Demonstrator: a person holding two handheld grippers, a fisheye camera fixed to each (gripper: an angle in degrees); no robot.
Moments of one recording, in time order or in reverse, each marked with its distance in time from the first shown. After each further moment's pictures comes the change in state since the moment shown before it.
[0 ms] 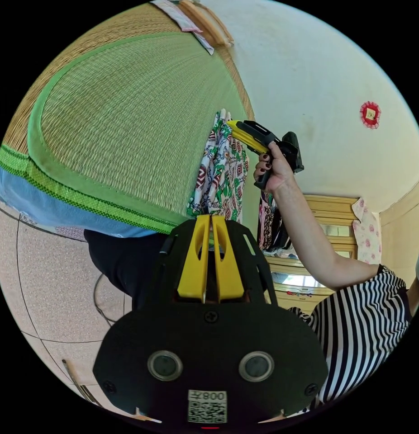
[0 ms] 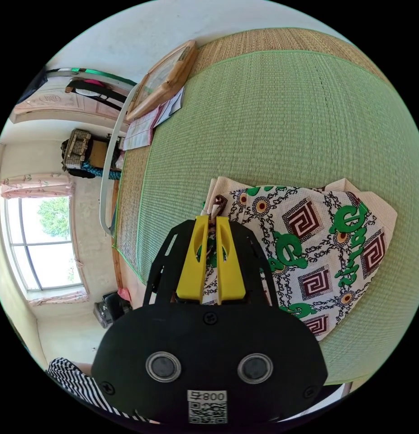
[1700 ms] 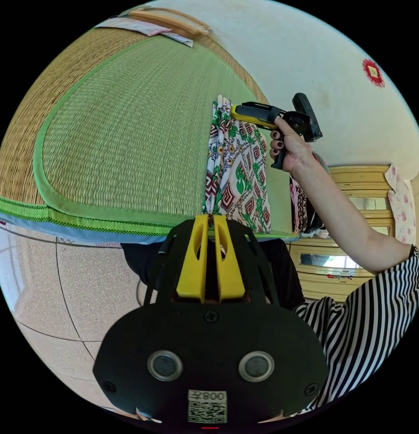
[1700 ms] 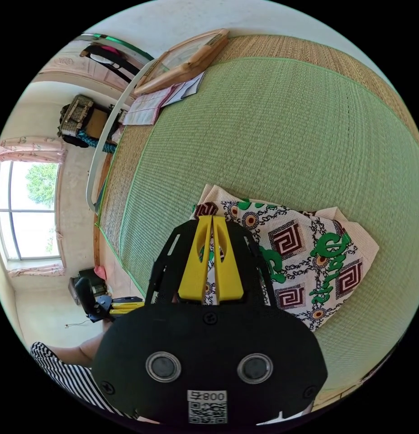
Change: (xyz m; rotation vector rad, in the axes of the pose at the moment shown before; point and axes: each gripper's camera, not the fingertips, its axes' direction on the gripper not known) left arm 0.058 0.037 0.025 -0.089 -0.272 0.137; right arm 0.051 0.002 0.036 -0.070 0.125 -0.168
